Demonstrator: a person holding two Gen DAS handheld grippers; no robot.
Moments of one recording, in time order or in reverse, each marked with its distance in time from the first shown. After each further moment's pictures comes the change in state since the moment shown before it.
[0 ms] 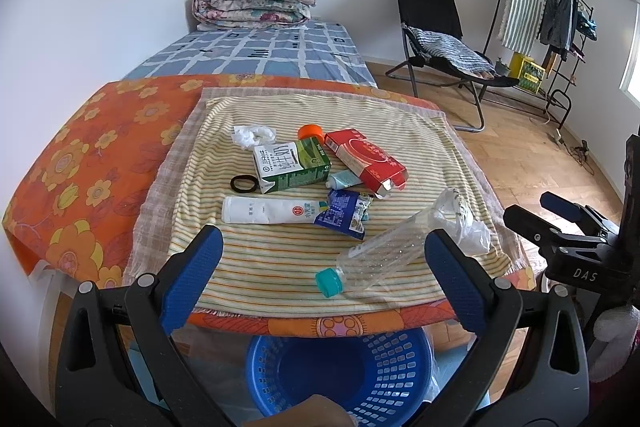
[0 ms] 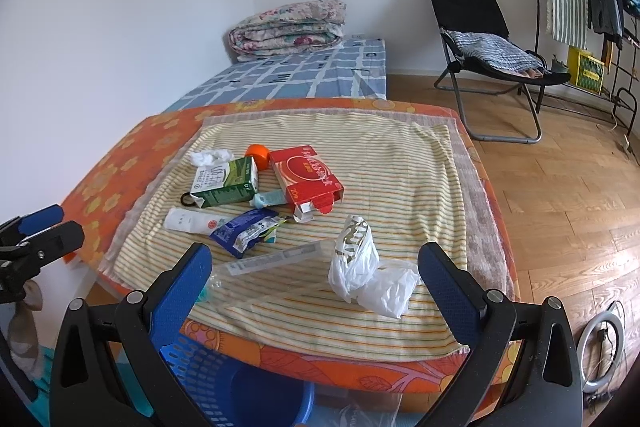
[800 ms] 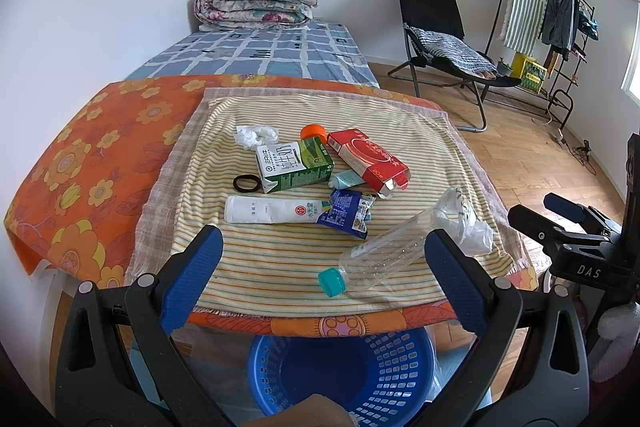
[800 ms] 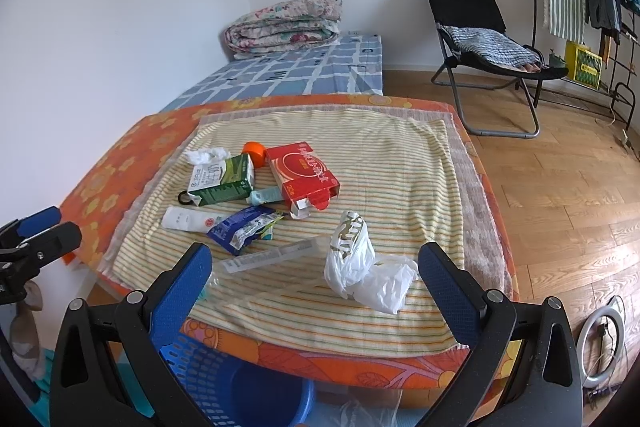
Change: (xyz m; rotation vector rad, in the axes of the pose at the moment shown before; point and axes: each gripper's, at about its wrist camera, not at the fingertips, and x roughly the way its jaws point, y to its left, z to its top) left arm -0.001 0.002 -0.001 0.000 -0.003 -0.003; right arm 0.000 -0.005 -0.001 0.015 0.011 -0.005
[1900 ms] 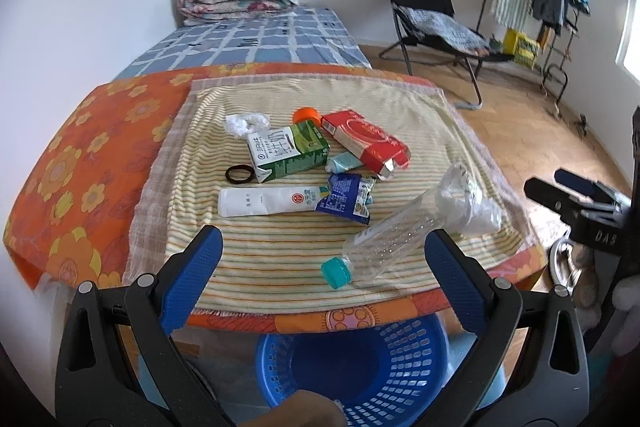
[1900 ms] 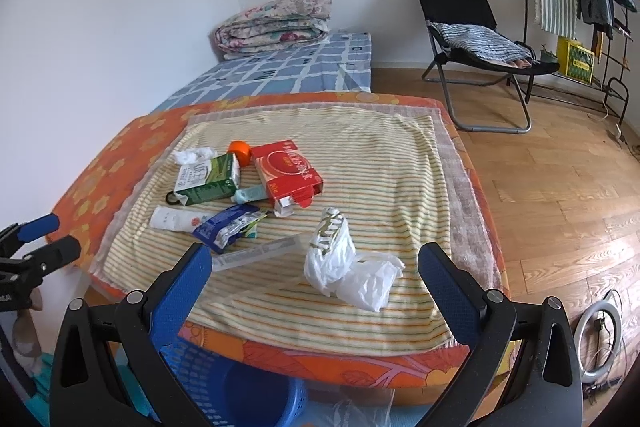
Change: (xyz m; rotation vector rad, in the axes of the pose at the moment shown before) left arm 0.021 0.007 -0.008 0.084 0.054 -0.017; right arm 0.006 -0.020 -0.001 0.031 0.010 -0.029
